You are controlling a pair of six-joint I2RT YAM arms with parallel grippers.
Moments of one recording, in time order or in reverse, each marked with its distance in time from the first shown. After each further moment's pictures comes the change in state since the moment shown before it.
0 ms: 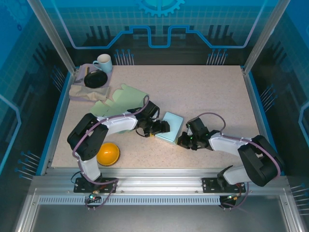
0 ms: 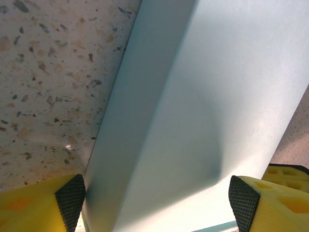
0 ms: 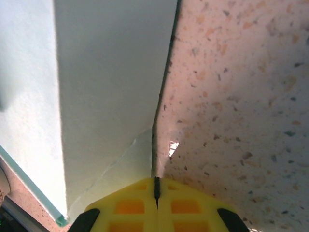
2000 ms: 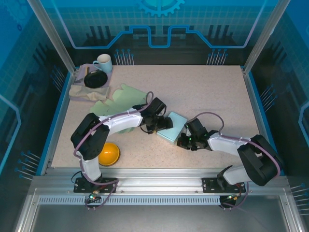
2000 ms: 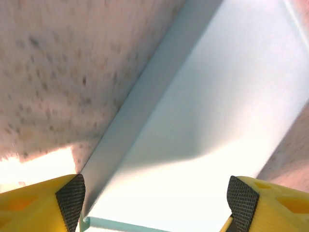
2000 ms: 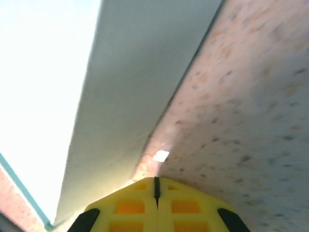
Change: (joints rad) left arm -0.038 0.032 0.171 -0.146 -0.151 -0.087; right arm 0.024 -0.008 0.019 -0.043 0.073 -0.067
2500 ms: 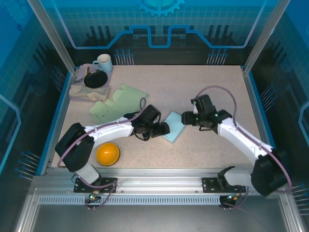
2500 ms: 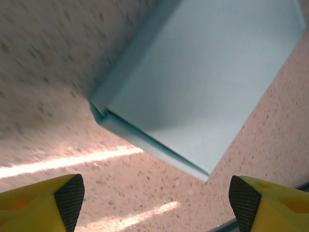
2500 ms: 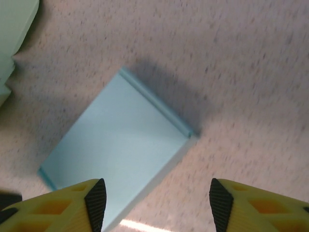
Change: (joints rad) left arm -0.082 -0.200 -0.225 0.087 -0.005 -0.105; right arm -0.139 -0.053 0.452 -0.408 0.245 -0.427
